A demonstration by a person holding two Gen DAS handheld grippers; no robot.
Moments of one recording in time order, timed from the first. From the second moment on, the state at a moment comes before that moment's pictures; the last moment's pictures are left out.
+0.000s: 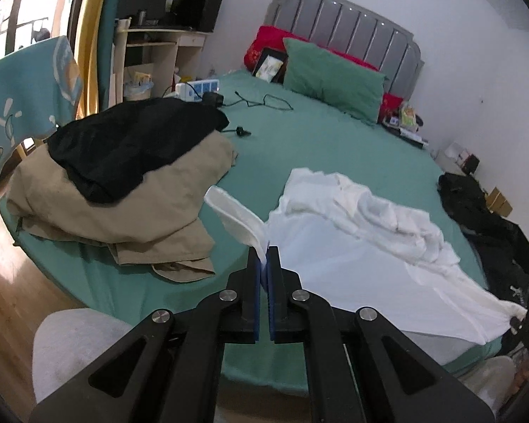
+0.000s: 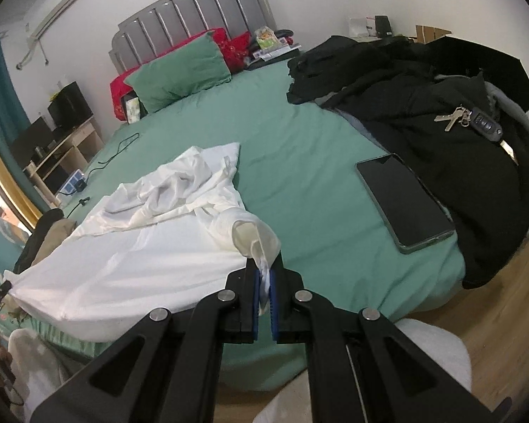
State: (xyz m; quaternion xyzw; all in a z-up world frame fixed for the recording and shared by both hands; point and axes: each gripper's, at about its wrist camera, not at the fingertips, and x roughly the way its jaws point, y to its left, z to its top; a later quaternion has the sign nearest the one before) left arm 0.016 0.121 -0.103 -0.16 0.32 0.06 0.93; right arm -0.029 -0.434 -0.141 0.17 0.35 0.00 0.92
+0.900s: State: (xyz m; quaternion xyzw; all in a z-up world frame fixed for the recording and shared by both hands) left arm 0.055 0.112 -0.051 -0.12 0.27 0.04 0.95; right arm 0.021 -0.451 -0.079 0.18 0.28 0.02 0.94
